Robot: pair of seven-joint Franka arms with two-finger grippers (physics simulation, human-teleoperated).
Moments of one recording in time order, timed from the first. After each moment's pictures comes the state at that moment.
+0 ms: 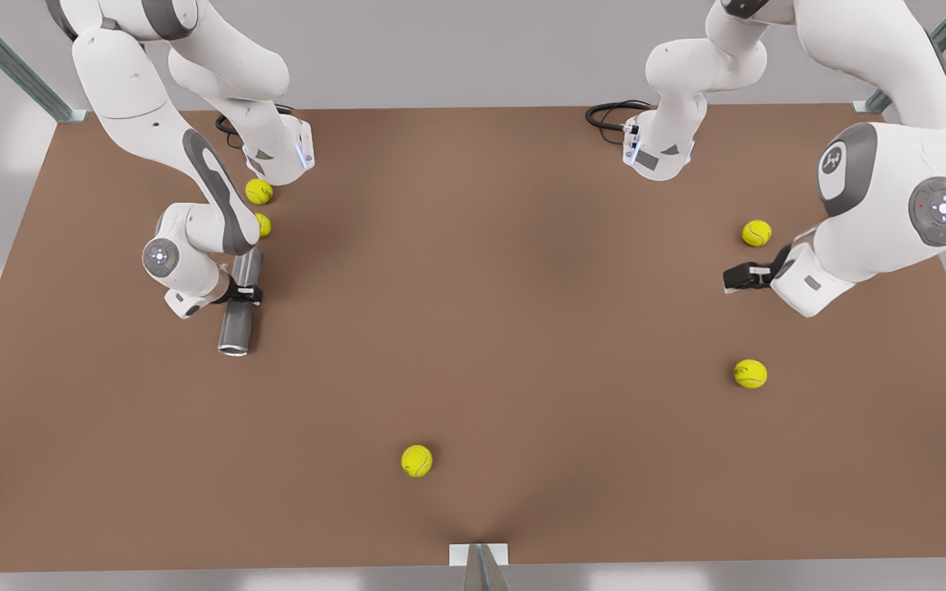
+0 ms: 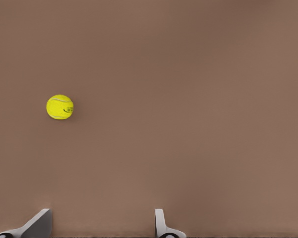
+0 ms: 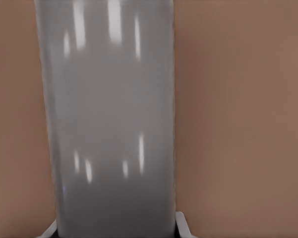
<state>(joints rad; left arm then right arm) 0.06 0.18 -0.15 -1.44 -0.05 1.45 -0.10 -0.18 0.24 0.09 -2.53 -0.01 2.63 -0.04</state>
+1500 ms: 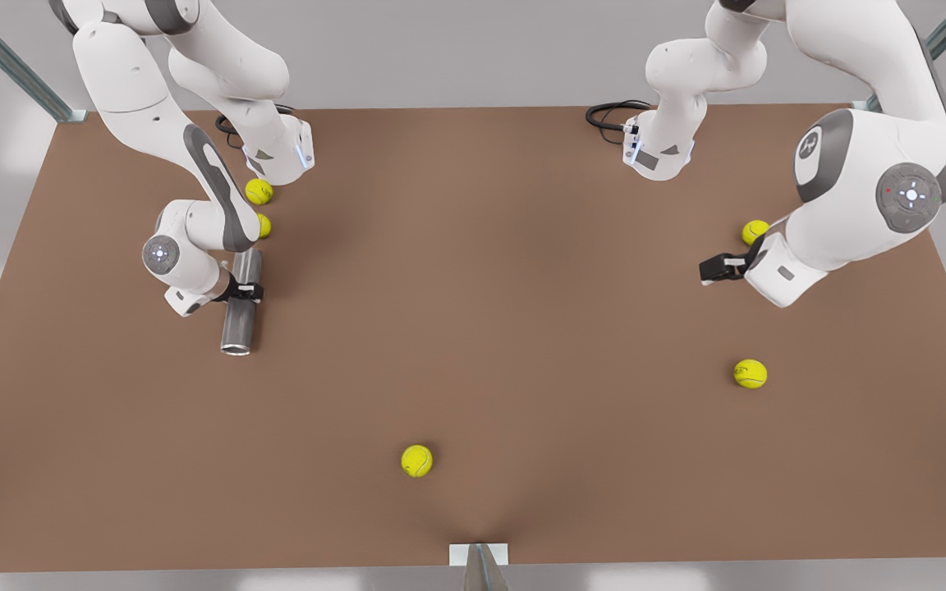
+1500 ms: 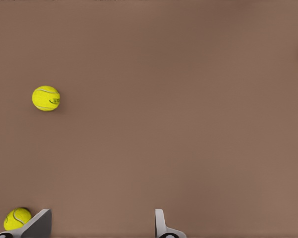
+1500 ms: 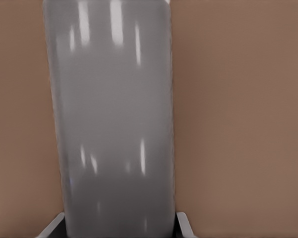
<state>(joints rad) 0.04 0.18 -0.21 -1.44 -0.06 1.46 -0.21 -0.17 0.22 0.09 -2.54 -0.01 2.61 -0.06</state>
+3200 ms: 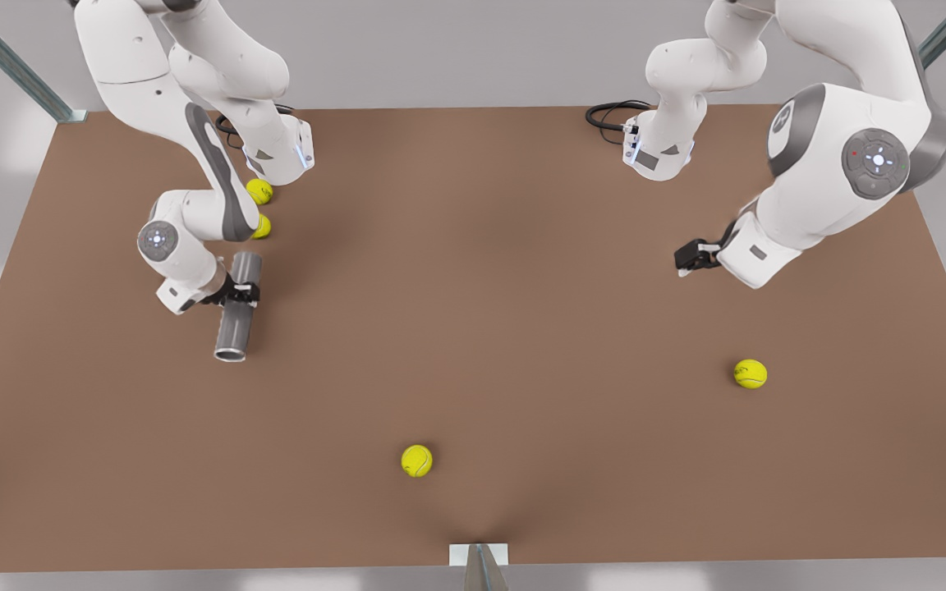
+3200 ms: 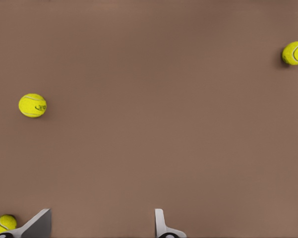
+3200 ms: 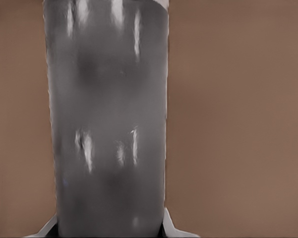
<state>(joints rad) 0.06 0.15 -0.31 -1.44 -0.06 1.50 -0.29 -0.16 0.10 0.15 -2.52 -0.04 2.59 -0.04</state>
